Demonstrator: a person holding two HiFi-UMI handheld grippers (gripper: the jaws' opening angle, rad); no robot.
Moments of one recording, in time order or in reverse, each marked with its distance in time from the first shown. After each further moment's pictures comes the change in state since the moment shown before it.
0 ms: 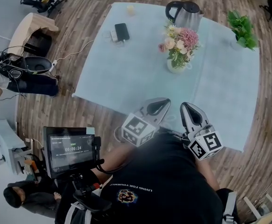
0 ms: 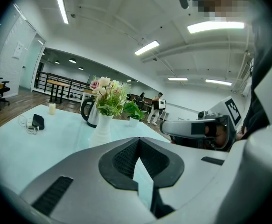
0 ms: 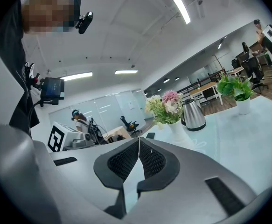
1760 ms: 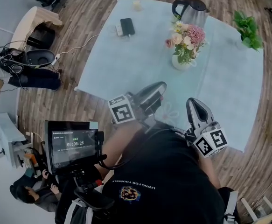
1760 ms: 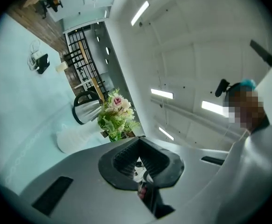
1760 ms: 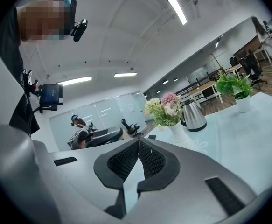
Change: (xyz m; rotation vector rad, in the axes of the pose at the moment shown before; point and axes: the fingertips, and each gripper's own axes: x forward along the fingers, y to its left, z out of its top) left arm -0.027 0.044 0.058 -0.687 -0.373 -0.313; right arm 0.001 -0.005 0.007 0.044 -0.030 0.009
